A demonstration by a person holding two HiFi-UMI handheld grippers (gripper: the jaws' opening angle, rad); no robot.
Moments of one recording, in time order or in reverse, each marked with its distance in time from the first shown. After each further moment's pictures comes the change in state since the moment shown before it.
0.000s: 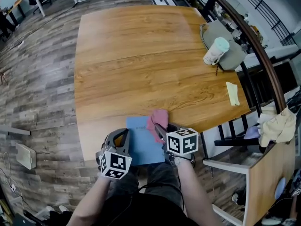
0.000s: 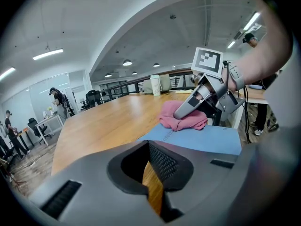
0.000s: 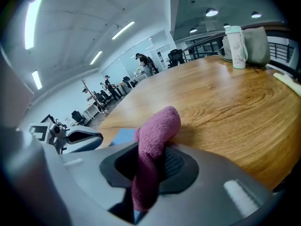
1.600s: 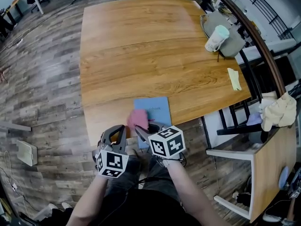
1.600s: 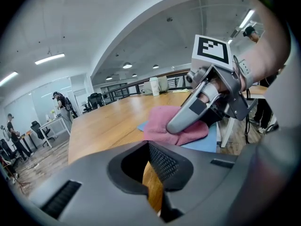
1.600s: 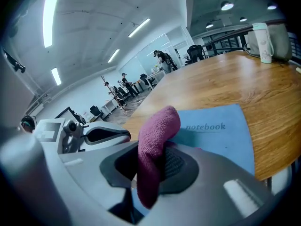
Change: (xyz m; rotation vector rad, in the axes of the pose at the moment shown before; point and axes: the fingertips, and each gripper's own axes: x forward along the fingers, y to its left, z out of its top) left arm -0.064 0.002 -0.039 0.028 -0.023 0.022; right arm 0.016 0.136 -0.054 -0.088 0.026 0.193
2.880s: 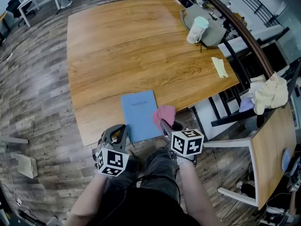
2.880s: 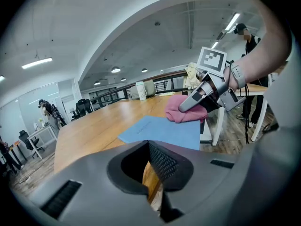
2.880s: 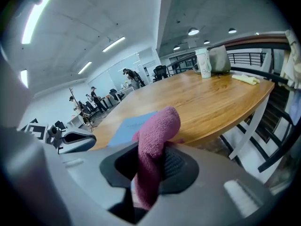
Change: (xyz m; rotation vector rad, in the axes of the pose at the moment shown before) left arm 0.006 -0.046 0.017 0.088 -0.049 -0.113; right arm -0.120 -0.101 -0.026 0.144 -0.220 -0.378
